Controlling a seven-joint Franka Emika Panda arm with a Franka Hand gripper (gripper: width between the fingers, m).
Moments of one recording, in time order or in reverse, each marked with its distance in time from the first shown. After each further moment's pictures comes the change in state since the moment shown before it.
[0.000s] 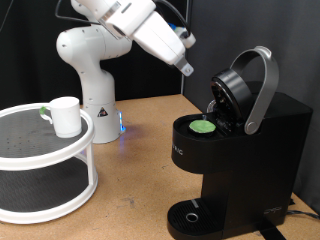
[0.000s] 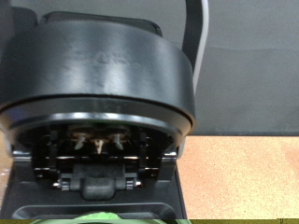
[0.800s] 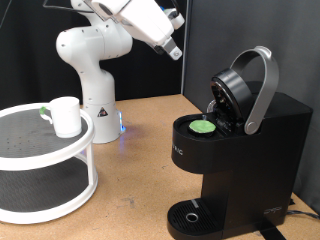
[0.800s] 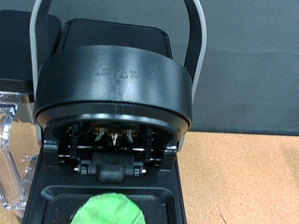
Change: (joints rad) arm -0.031 -0.024 -0.012 0.053 -0.070 -0.086 0.013
